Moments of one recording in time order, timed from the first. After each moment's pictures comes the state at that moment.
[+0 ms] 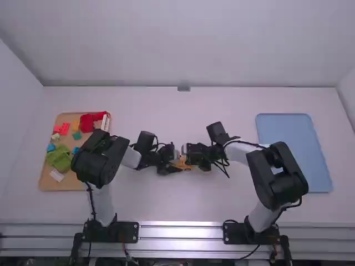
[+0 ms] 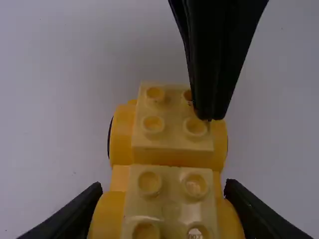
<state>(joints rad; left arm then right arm) -0.29 1.99 0.65 0.39 0.92 0.85 0.39 1.80 0.83 -0.29 -0.79 -1.10</state>
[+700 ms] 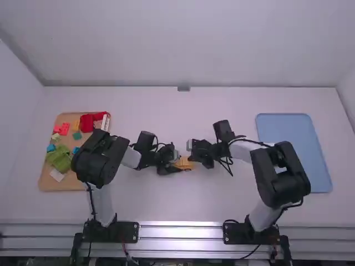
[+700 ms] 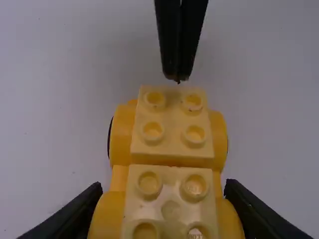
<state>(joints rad) -0.29 1.99 0.66 0.39 0.92 0.85 0.32 1.80 0.83 -0.27 -0.85 -1.11</state>
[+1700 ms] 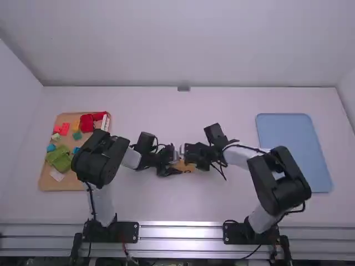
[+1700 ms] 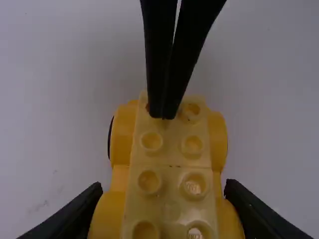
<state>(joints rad) -0.29 1.99 0.65 0.37 0.94 0.84 0.44 1.75 0.78 -0.21 -0.63 -1.02</state>
